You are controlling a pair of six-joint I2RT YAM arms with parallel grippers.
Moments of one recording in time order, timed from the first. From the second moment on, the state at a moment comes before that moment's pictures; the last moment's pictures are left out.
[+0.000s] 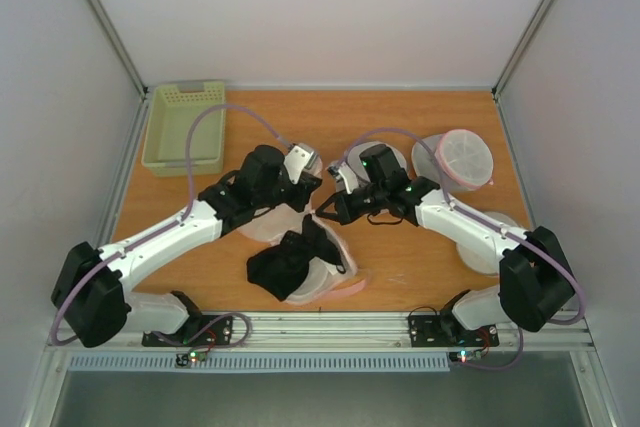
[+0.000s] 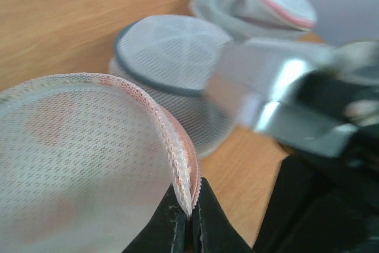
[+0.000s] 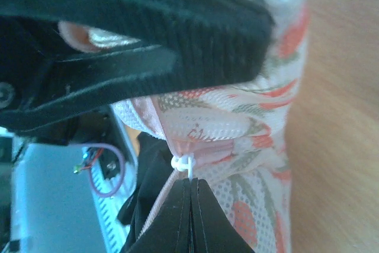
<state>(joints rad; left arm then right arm) -0.73 1.31 0.94 -0.19 0.15 -0.24 0.62 1.41 0.94 -0.34 -0.67 0.32</state>
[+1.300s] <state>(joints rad) -0.68 1.33 0.92 -0.08 0.28 -0.20 0.47 1.45 0.72 -0.01 -0.73 0.35</state>
